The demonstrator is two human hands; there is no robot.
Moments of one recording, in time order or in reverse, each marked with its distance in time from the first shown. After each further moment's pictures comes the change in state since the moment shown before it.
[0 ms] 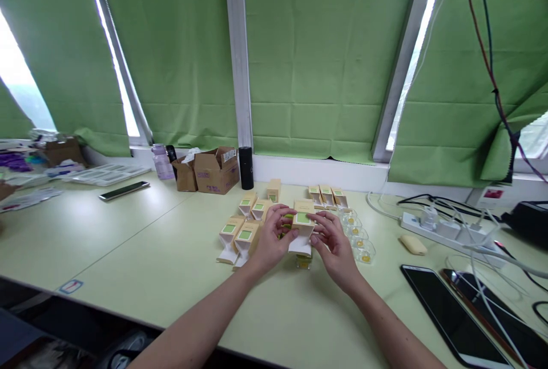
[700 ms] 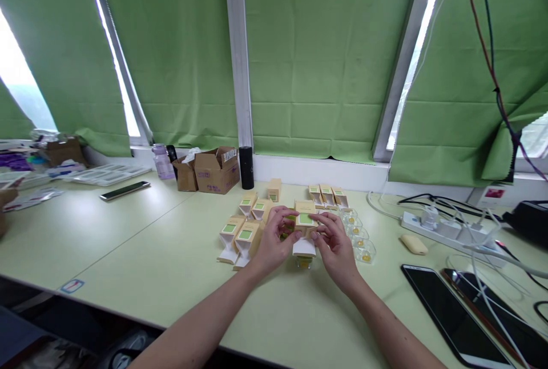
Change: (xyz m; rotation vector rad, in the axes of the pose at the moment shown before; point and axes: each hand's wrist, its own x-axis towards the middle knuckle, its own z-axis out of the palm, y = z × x) left_hand -0.003 0.001 0.003 0.042 -0.011 0.013; right_hand 0.000 0.008 0.004 -0.009 0.082 -0.011
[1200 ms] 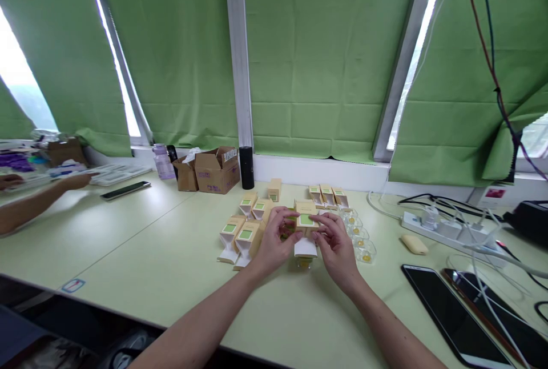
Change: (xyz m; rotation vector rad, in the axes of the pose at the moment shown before) left_hand -0.001 -0.006 0.001 0.017 -0.002 0.036; right_hand 0.000 0.003 0.000 -0.015 0.035 -0.007
